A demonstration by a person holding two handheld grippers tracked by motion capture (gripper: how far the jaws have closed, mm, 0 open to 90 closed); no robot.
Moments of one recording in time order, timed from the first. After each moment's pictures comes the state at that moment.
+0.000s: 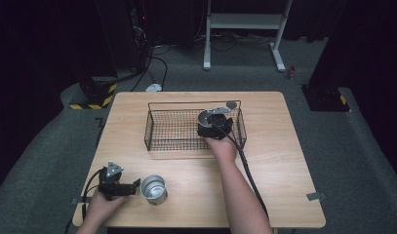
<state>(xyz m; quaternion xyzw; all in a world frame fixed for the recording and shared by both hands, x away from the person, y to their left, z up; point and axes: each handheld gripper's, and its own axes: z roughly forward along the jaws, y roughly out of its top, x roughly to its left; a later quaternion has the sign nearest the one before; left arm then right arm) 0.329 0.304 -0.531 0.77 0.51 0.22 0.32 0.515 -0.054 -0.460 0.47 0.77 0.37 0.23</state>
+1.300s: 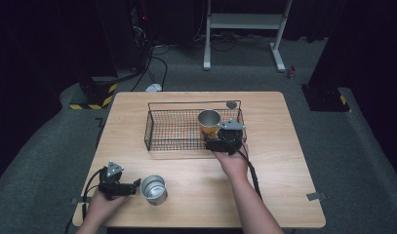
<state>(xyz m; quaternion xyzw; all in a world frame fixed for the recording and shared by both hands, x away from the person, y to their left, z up) 0.330 0.303 -0.531 0.77 0.51 0.22 0.32 0.452 -0.087 -0.451 0.44 0.76 0.42 0.24</state>
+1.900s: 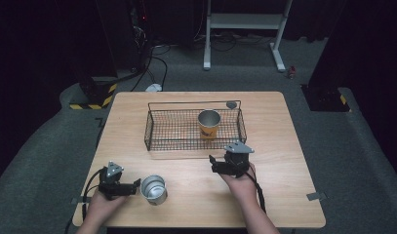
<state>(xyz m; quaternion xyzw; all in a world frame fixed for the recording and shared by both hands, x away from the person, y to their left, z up) 0.330 0.303 -0.531 0.77 0.51 0.22 0.32 0.392 -0.111 -0.479 0.43 0.77 0.41 0.22</state>
